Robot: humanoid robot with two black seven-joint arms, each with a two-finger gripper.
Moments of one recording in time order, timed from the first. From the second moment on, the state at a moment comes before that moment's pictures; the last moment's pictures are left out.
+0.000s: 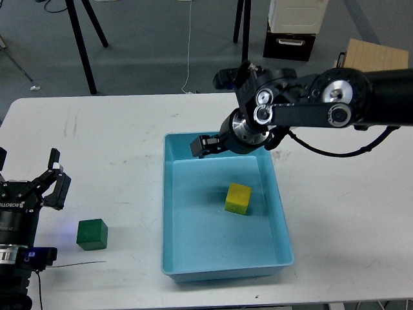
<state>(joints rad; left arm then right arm) 0.31 0.14 -1.48 -1.66 -0.34 -0.49 0.00 1.70 -0.26 -0.26 1.14 -0.33 0.40 -0.49</state>
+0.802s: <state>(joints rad) 0.28 0.14 -1.48 -1.66 -0.34 -0.49 0.00 0.86 -0.68 0.93 0.98 0.39 0.49 -0.25</state>
